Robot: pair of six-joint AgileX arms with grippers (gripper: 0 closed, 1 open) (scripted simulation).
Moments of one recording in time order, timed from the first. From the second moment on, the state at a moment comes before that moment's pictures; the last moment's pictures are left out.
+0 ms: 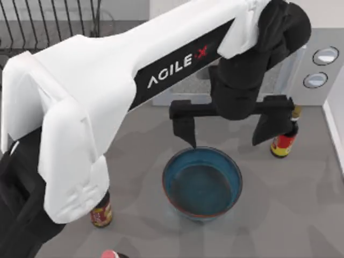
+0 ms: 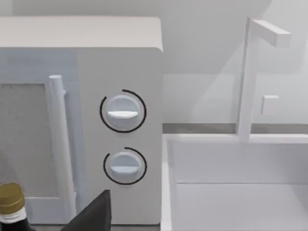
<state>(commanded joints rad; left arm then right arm) -0.89 2.39 2.34 -1.53 -0.01 -0.92 0.00 0.00 0.00 0.00 0.00 0.00</state>
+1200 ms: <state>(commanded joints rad) -0.96 2.44 2.11 -1.24 0.01 -0.93 0.00 0.00 0.00 0.00 0.00 0.00</state>
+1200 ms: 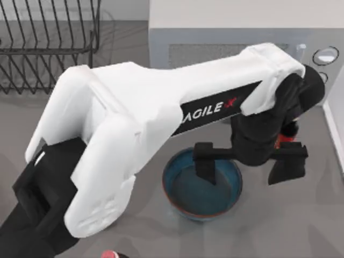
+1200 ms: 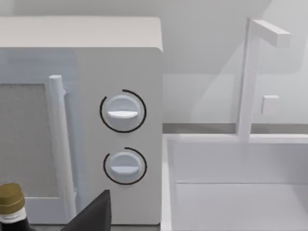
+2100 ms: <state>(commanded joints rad) -0.96 2.44 2.03 -1.16 0.01 -0.93 0.00 0.00 0.00 0.00 0.00 0.00</state>
